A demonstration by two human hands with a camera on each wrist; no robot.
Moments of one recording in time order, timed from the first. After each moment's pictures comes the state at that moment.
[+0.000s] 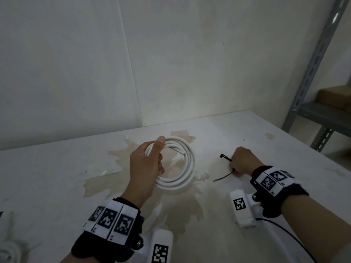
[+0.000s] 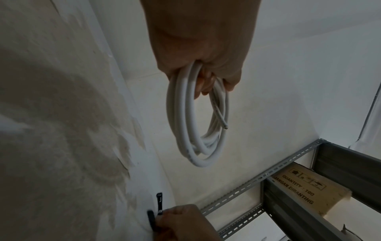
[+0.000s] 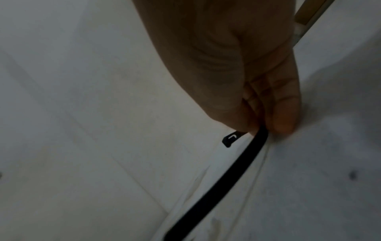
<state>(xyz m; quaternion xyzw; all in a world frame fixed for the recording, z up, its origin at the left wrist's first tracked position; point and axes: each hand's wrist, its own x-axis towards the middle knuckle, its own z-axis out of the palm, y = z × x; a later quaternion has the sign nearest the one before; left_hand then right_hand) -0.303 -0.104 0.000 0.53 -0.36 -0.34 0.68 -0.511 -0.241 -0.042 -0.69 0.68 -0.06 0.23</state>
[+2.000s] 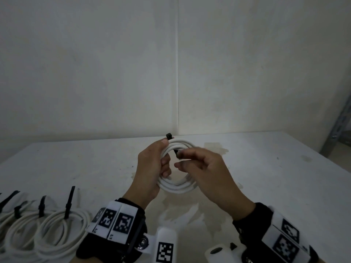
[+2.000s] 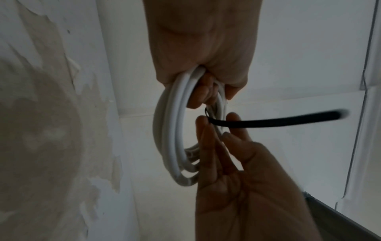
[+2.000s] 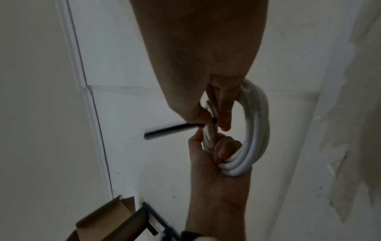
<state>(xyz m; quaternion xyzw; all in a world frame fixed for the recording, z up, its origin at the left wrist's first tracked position) -0.250 -0.025 0.042 0.49 -0.31 -0.39 0.72 -0.373 -0.061 0.035 -0.70 0.22 -0.43 0.53</state>
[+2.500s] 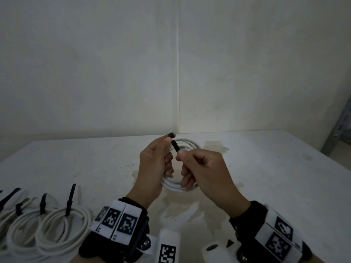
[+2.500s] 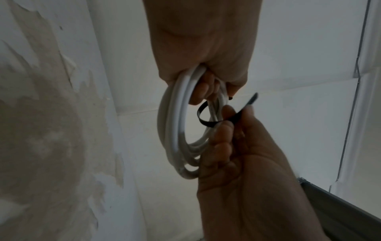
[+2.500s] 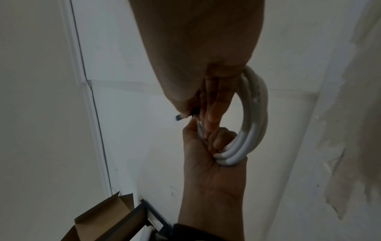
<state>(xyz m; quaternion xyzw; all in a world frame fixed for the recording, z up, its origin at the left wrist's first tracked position) -0.253 -0.024 0.037 0.50 -0.34 -0.34 0.72 -0.370 -0.054 0.040 -0.69 0.23 -0.42 0.54</state>
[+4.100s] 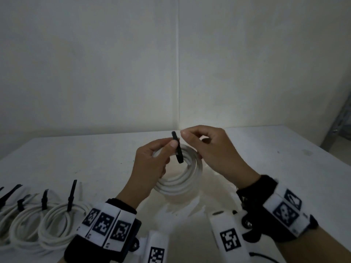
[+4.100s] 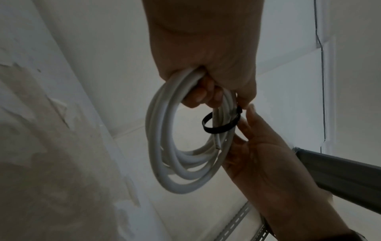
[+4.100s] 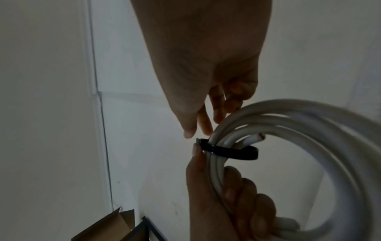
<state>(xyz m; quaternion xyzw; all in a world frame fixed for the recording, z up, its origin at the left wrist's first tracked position) -0.245 -0.007 0.036 0.54 -0.44 -0.25 0.67 -0.375 -0.075 0.064 -0.76 0.26 -0.43 0.41</state>
